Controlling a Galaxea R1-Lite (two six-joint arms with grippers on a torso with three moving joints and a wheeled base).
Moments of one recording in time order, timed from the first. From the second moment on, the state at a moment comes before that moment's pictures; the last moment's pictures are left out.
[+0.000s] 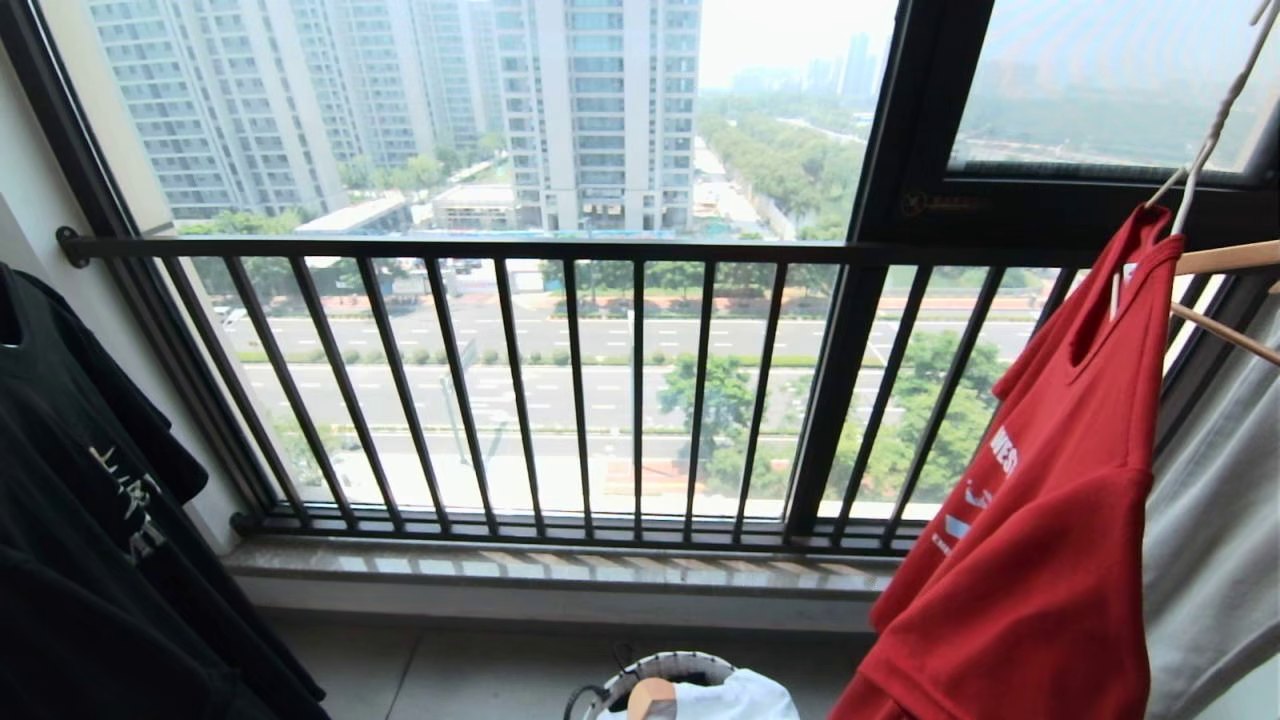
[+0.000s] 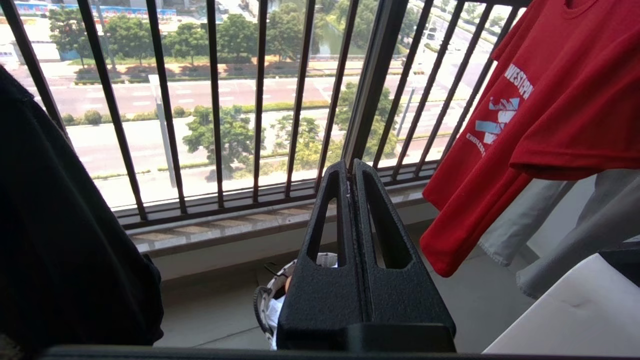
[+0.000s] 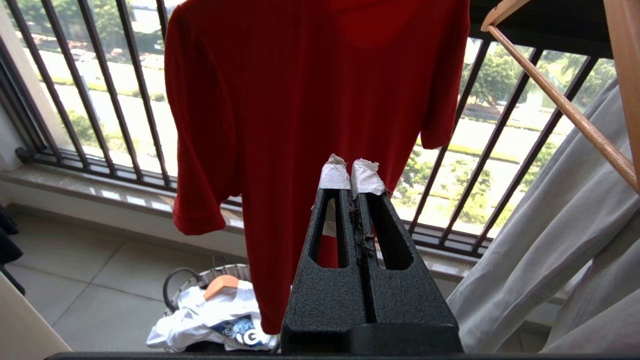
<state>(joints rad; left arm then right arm) 0.02 0.23 -0.39 0.07 -0.47 -0.18 0.01 0.16 -0.79 0.57 0.13 -0.06</state>
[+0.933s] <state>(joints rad) 0.00 0.00 -0.05 0.06 0.04 0.04 0.01 0.00 -0.11 0.07 0.06 -0.07</state>
